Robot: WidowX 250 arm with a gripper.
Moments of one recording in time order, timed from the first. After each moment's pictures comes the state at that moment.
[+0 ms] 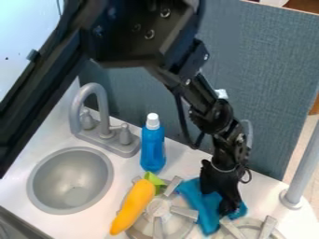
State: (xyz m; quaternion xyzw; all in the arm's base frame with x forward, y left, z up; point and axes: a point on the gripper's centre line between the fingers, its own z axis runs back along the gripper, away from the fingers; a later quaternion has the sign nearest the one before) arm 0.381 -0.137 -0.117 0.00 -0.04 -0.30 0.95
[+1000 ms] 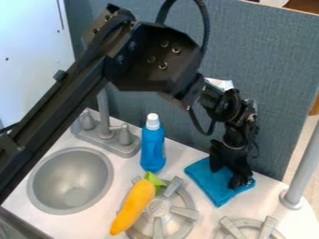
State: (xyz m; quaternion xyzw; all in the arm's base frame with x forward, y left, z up) arm 0.450 -0.094 -0.118 0.03 -0.06 -0.21 0.98
